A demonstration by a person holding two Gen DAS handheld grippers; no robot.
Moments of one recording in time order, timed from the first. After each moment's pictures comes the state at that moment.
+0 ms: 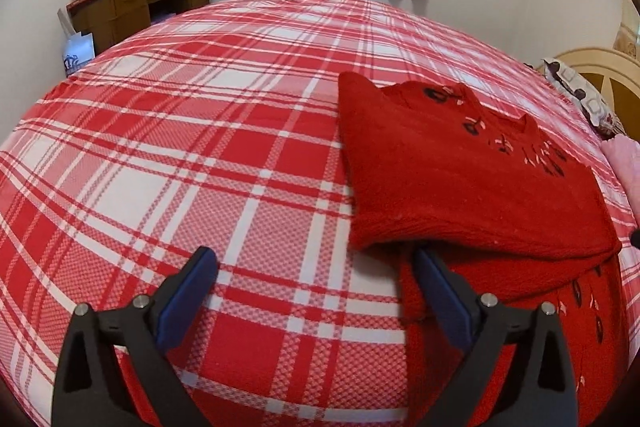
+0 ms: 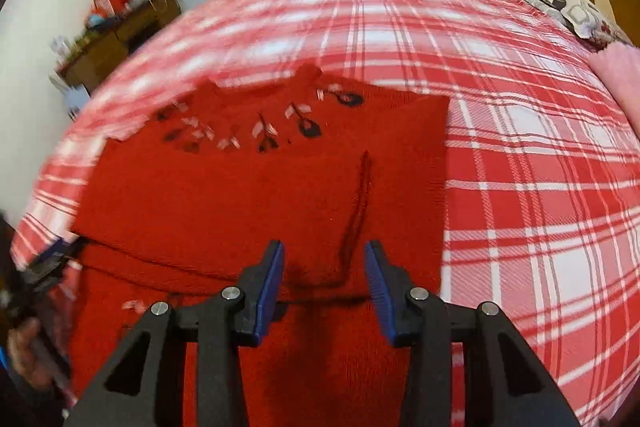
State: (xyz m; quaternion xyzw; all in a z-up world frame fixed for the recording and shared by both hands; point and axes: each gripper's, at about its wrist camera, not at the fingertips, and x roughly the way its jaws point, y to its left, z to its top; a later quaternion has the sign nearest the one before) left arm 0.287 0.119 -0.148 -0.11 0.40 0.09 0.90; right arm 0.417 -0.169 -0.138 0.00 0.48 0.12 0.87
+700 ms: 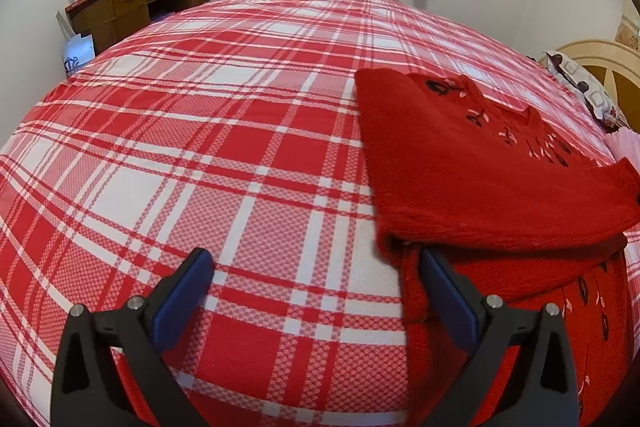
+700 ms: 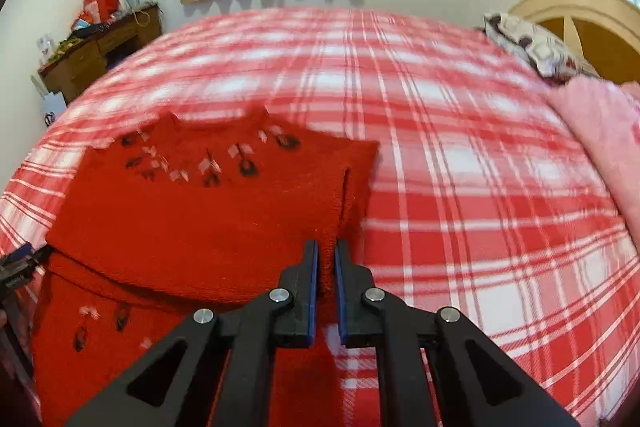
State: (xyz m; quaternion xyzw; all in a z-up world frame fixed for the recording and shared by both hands) left arm 0.292 0.121 -0.150 -0.10 0.41 0.10 0.90; right arm 0.414 -0.210 -0.118 -0.04 0.42 0.06 0.90
